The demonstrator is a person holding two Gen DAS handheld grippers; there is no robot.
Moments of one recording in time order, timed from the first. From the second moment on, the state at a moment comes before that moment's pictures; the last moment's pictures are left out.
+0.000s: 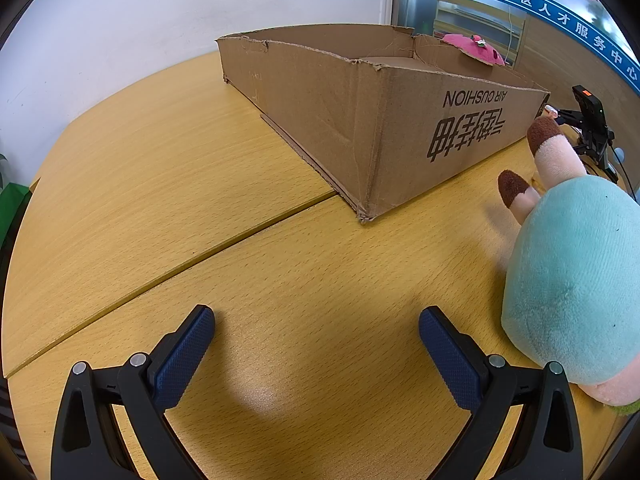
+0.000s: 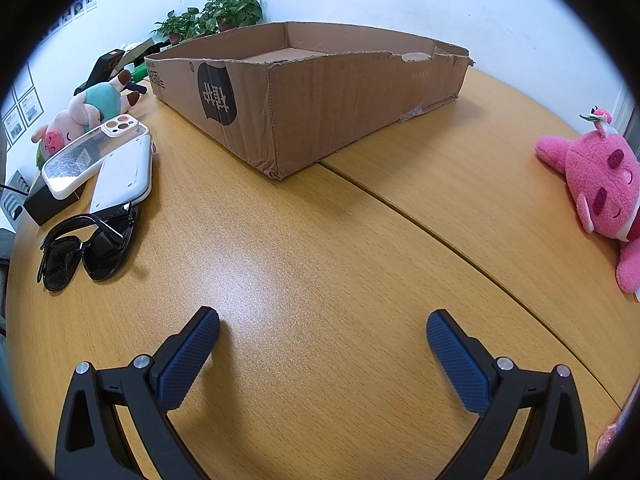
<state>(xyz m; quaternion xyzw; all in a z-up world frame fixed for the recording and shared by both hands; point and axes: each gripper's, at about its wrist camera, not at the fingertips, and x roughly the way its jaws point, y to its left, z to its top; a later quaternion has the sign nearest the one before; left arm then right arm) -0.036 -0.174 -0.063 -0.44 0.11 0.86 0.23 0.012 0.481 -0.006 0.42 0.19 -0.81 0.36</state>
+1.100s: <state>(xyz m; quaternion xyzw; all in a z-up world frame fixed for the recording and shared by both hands) -0.037 -0.171 -0.064 -0.44 0.11 0.86 0.23 0.019 0.481 -0.008 0.42 0.19 -0.81 0.36</state>
